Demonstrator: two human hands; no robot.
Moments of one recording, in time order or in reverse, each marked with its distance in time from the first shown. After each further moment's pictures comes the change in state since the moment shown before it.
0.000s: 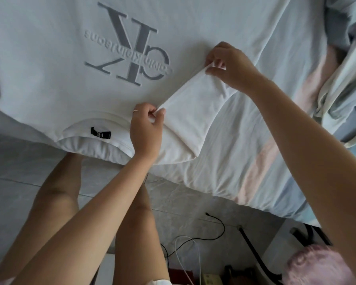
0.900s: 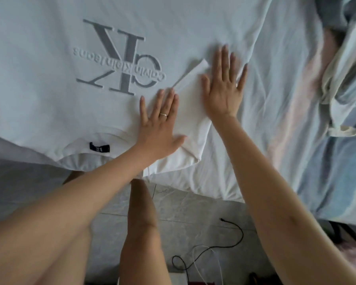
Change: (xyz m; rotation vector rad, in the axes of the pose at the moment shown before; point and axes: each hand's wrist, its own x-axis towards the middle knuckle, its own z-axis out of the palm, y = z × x) left_hand 0.021 -0.010 0.018 0.942 -0.386 0.749; right_hand -0.036 0.000 0.084 -0.425 0.500 0.398
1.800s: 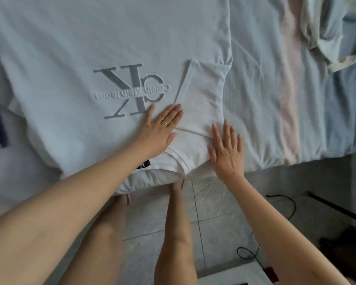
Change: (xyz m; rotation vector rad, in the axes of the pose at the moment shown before) left_hand 0.004 -0.094 -0.017 0.317 -0.094 0.577; right_hand -0.202 -0.060 0.012 0.165 -0.321 0.356
